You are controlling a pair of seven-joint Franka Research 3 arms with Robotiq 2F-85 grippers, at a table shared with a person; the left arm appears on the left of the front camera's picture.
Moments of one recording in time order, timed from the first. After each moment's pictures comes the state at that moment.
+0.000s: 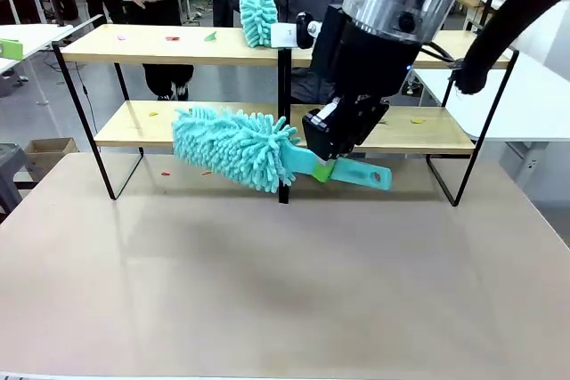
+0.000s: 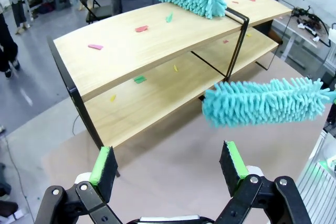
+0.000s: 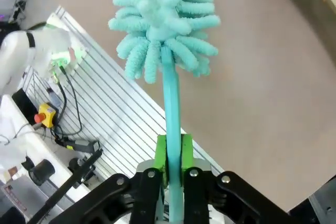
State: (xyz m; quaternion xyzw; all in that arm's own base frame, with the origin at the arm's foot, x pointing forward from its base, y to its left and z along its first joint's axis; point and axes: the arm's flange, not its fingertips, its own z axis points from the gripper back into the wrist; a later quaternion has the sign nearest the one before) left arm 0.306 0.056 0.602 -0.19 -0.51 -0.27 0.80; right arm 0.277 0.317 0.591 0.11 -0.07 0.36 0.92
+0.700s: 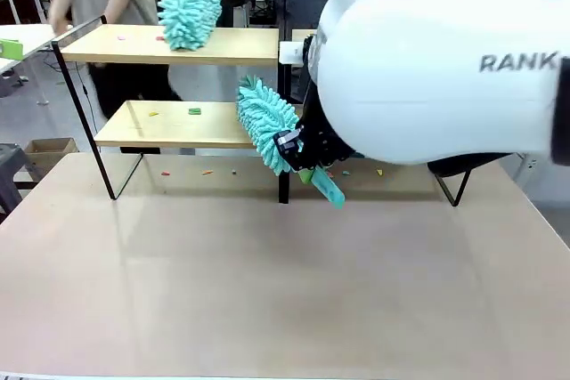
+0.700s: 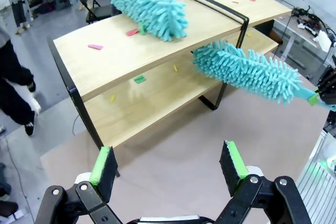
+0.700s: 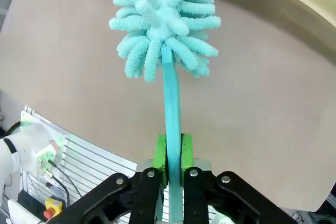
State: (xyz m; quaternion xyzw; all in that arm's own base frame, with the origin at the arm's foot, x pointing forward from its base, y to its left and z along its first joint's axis) left arm 0.306 0.056 0.602 -0.19 -0.51 -0.26 0.80; right arm 0.283 0.343 0.541 0.05 -0.18 0.17 0.97
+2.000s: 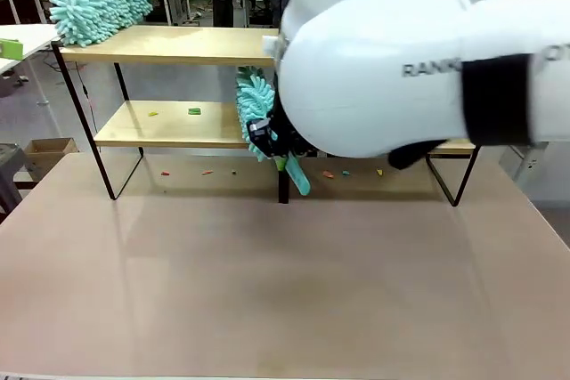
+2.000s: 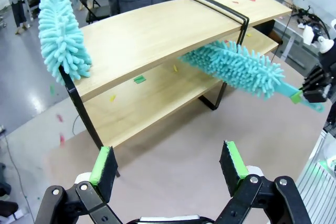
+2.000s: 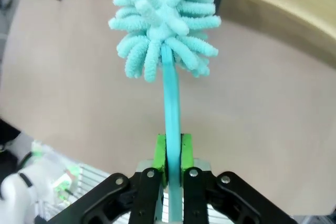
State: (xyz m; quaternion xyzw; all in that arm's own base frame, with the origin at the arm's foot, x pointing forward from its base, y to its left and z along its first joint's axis) left arm 0.306 0.056 0.602 -0.19 -0.51 -0.26 0.80; right arm 0.319 0.385 0.537 0.06 -0.20 0.12 0.97
